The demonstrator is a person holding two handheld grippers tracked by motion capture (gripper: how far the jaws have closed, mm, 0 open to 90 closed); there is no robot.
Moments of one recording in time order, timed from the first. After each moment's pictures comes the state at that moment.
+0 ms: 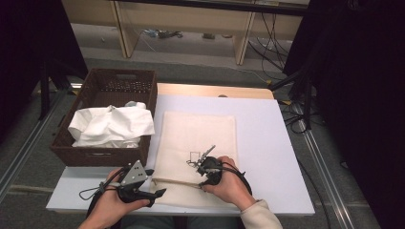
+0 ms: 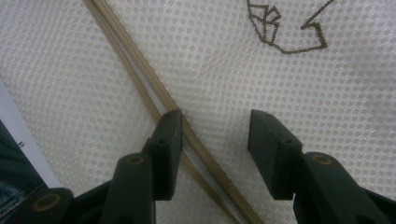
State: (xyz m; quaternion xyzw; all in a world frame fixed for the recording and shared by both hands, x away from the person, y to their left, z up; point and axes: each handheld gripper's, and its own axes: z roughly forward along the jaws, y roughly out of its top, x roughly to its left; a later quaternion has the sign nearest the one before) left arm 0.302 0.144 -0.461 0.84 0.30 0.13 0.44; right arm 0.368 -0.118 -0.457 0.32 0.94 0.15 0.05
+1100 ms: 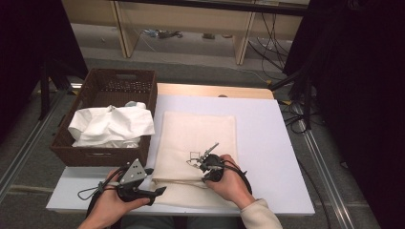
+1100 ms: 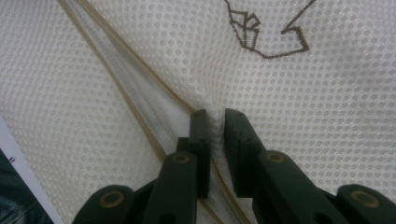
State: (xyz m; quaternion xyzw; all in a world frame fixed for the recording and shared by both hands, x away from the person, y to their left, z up) left arm 0.303 0.146 -0.457 0.84 0.31 0.13 0.44; right arm 0.376 -0.124 -0.459 0.34 0.93 0.16 0.05
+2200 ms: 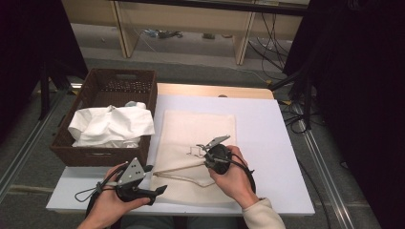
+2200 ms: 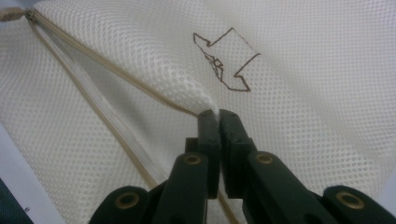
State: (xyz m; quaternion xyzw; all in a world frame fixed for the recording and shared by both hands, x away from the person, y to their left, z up) left arm 0.299 0.144 -0.447 0.82 0.31 0.15 0.46; right arm 0.371 -0.131 -0.413 0.37 0.89 0.24 0.13
